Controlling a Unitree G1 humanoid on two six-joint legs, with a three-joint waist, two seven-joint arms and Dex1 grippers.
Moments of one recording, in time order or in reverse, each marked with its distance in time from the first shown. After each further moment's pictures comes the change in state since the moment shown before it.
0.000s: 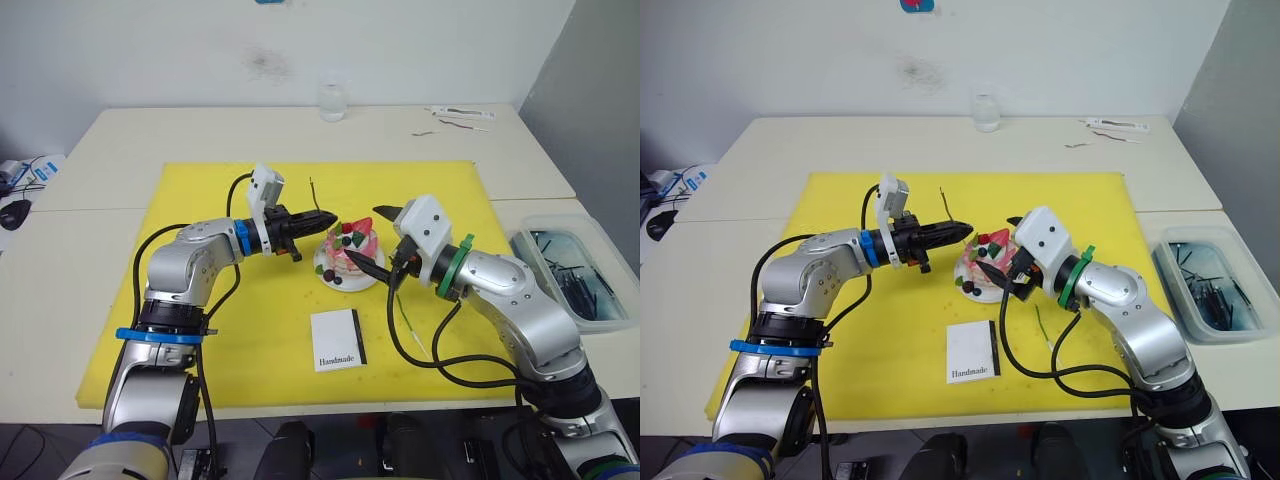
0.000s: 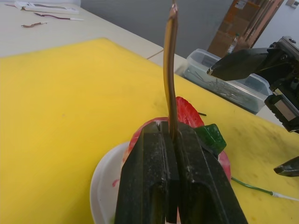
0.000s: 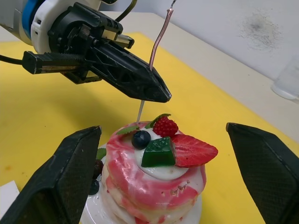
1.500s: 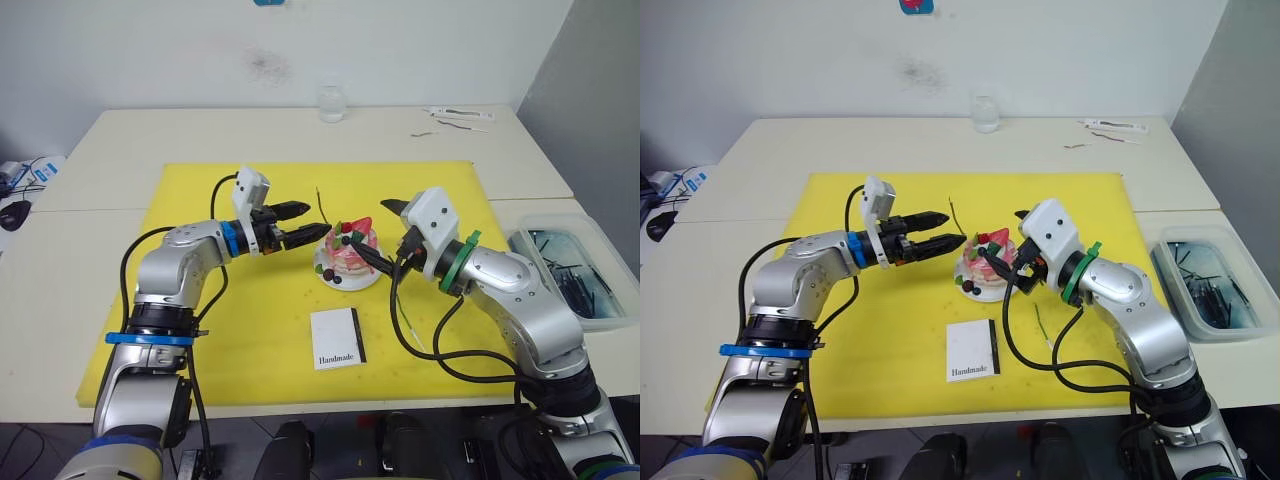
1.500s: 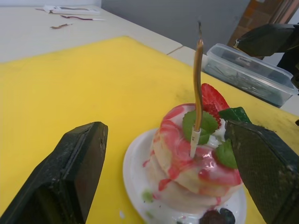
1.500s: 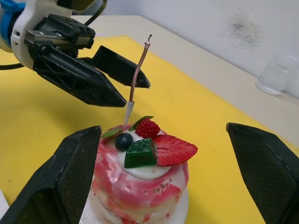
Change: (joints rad) left arm 0.016 0.071 0.025 0.025 0.033 -0.070 -0.027; right arm -0.003 0.020 -0.050 0.000 0.010 0.028 -0.019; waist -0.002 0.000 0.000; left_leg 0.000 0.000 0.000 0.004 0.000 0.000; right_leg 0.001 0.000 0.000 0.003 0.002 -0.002
